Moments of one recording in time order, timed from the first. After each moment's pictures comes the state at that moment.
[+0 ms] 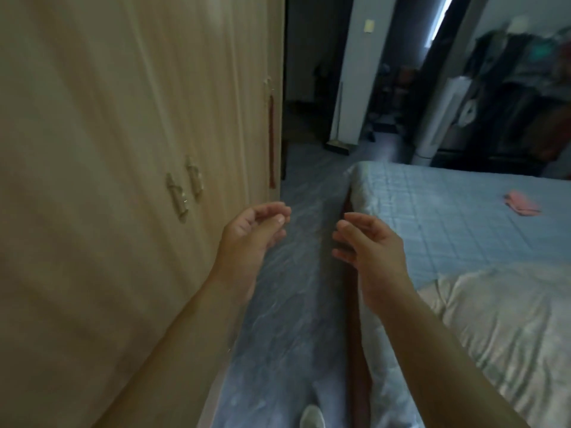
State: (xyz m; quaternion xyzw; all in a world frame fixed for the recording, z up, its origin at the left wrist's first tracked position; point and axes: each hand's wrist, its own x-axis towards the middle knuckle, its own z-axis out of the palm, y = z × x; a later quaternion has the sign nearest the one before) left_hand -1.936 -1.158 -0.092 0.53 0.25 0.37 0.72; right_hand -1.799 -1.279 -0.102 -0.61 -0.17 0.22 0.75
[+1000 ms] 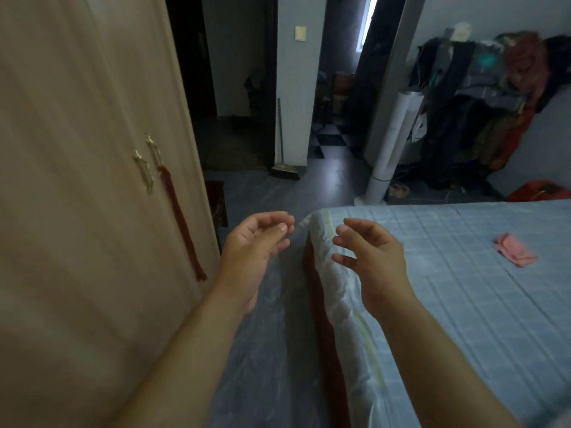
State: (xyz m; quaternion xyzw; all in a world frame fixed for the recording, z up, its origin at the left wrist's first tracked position) left_hand -1.404 -0.814 -0.103 0.57 0.20 0.28 0.75; right_hand -1.307 -0.964 -0.095 -0.64 -0.07 0.13 0.75
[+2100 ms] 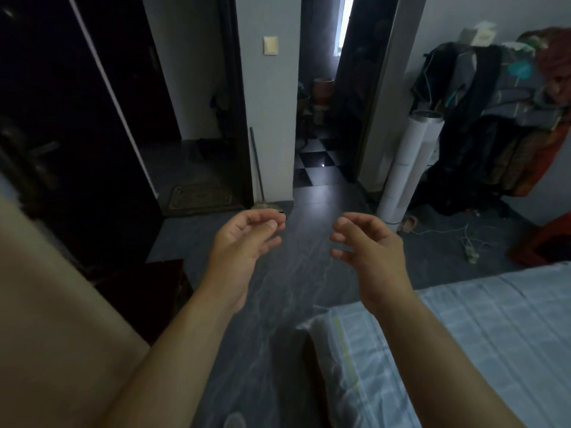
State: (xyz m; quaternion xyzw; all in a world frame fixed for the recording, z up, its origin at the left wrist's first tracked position) left_hand -0.863 -0.474 -0.086 0.59 0.18 0.25 0.75; right_hand -0.771 -0.639 -0.092 -0.62 -0.08 0.08 0.77
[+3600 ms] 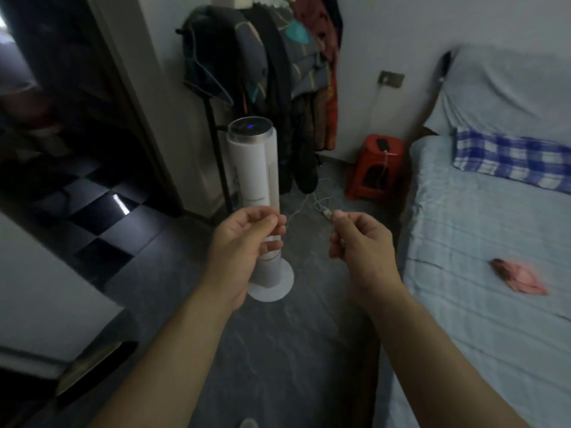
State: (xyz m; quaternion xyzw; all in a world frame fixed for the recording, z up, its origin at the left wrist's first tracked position) left_hand -0.094 -0.427 -0.119 0.61 -0.09 -0.15 0.78; right_hand -0.163 -0.593 -0.127 -0.62 0.24 -0.24 0.71
